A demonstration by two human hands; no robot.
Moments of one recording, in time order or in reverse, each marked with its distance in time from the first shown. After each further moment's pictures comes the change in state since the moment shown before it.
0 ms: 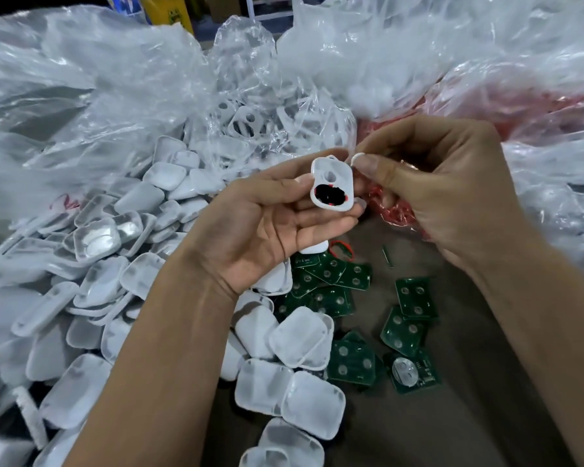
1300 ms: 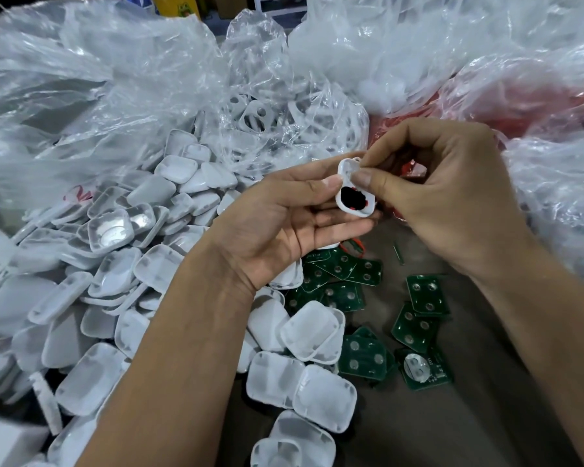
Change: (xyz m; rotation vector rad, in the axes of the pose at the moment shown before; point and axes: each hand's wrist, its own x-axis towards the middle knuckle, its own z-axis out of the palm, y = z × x) left_hand 0.003 -0.007 -0.002 0.035 0.017 -0.026; right_hand -0.006 -0.008 0.010 -0.270 -0.040 -0.044
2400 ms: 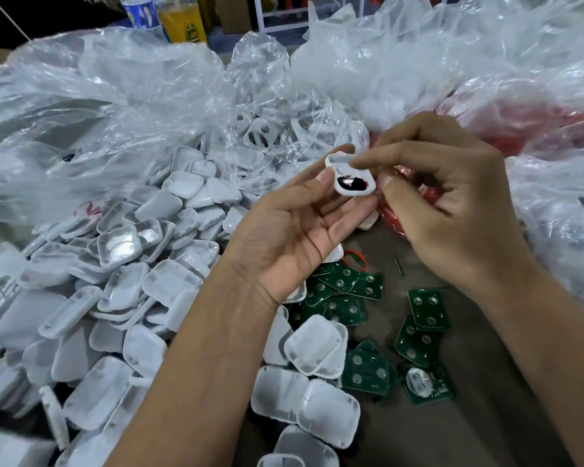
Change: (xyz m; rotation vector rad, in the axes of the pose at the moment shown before) left_hand 0.009 -0.007 0.012 -0.319 0.073 0.109; right_hand -0.001 -0.003 -0.003 -0.243 0.040 -0.319
